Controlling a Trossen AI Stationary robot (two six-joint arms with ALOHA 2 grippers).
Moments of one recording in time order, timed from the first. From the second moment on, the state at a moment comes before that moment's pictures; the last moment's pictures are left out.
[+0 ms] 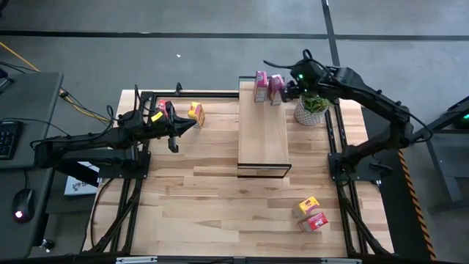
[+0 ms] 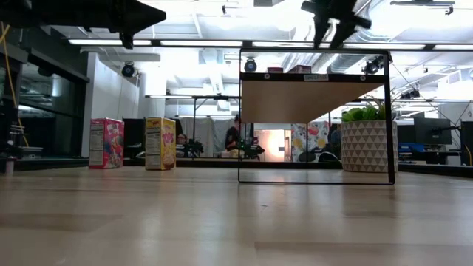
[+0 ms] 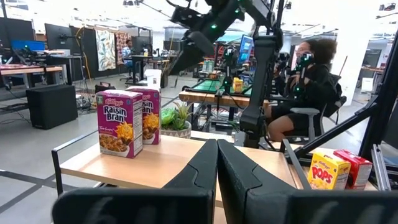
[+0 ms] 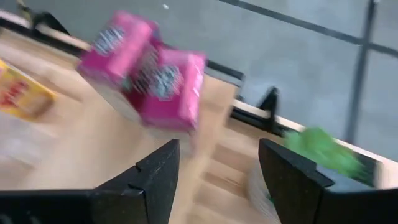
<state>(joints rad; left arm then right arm) 0.26 0.64 0.40 0.34 0.05 -0.05 -0.47 1.39 1.63 -1.20 0.43 0.54</state>
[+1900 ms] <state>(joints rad) 0.27 0.64 0.40 0.36 0.03 -0.01 -0.43 1.21 0.86 -0.28 0.51 0.57</state>
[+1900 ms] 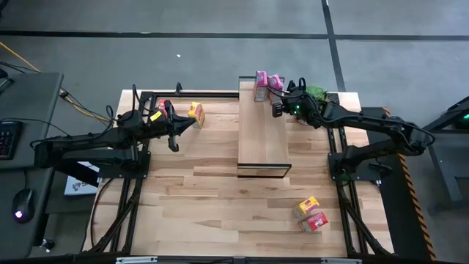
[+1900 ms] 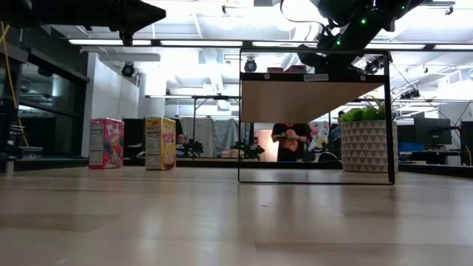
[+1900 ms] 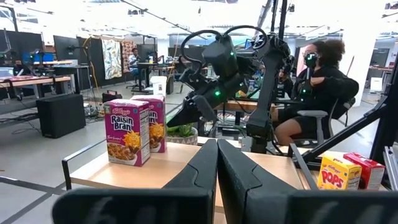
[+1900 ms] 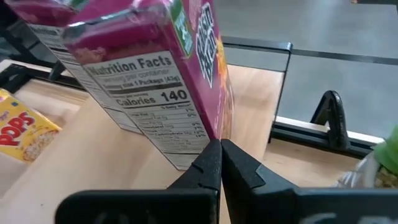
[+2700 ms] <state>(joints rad) 0.27 0.64 0.40 0.36 0.03 -0.01 -0.43 1.21 0.86 -0.26 0.46 0.58</state>
